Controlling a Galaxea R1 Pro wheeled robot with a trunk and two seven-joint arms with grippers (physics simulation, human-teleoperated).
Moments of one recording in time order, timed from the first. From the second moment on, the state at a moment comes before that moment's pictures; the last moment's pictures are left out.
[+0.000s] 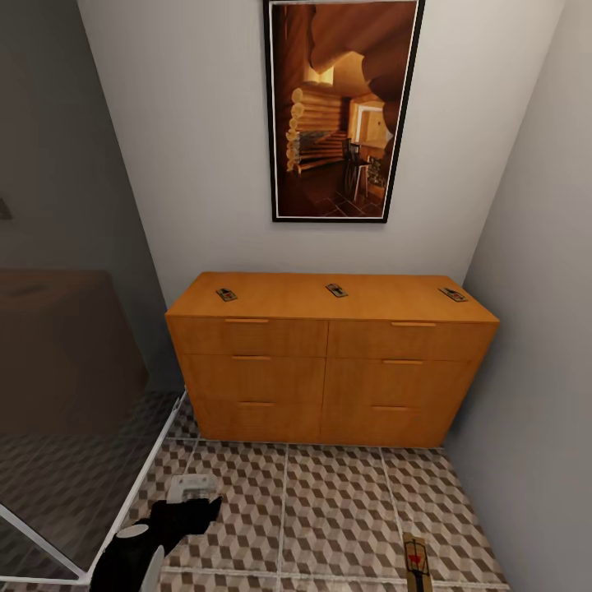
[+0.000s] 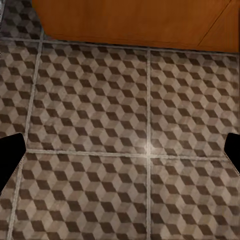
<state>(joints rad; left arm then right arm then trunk) -0.05 -0.06 0.00 -1.55 0.00 0.75 0.00 -0.23 0.05 -0.08 -0.02 0.19 -1.02 -0.42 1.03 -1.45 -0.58</state>
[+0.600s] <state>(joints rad) -0.41 -0.07 0.00 -1.55 0.00 0.97 0.00 -0.23 0.05 -0.08 -0.02 0.19 -1.02 -0.41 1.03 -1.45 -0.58</state>
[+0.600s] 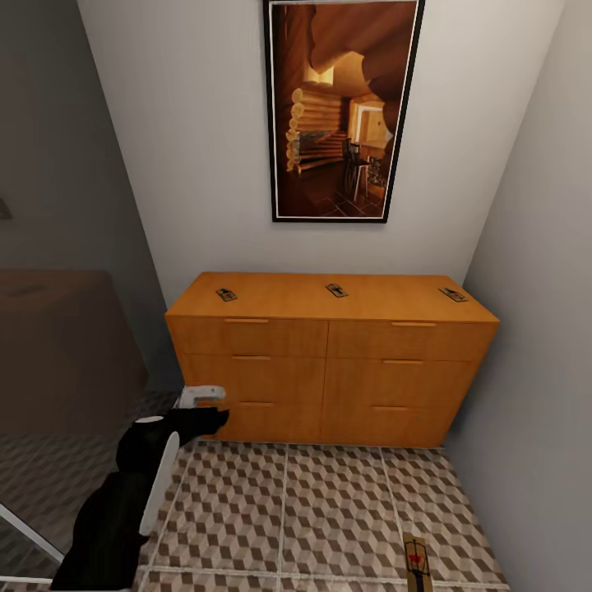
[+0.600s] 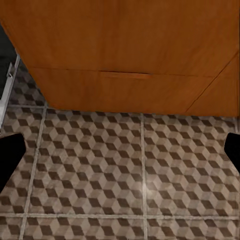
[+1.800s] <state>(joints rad) -0.89 -0.09 -0.08 -1.45 0.00 1.01 0.09 -0.23 0.05 -0.08 -0.02 0.20 -0.98 -0.39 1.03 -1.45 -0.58</state>
